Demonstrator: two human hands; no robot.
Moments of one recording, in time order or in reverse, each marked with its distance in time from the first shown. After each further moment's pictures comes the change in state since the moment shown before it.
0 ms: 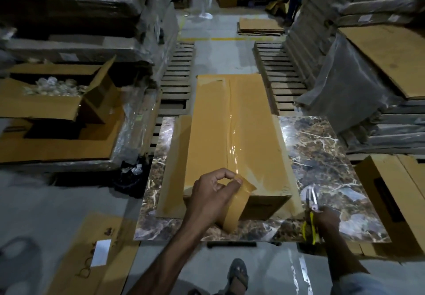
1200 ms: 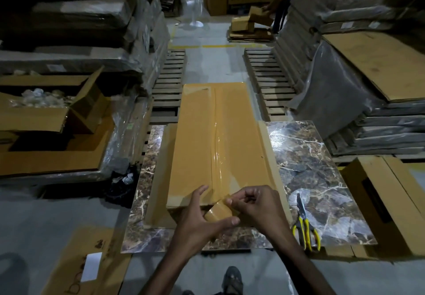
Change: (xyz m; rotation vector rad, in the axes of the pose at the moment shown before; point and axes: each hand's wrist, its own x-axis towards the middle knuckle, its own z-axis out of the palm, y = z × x) left_hand -0.013 -0.030 0.015 0.221 -0.022 -0.216; right_hand -0.252 -0.180 -0.076 0.281 -0.420 -0.678
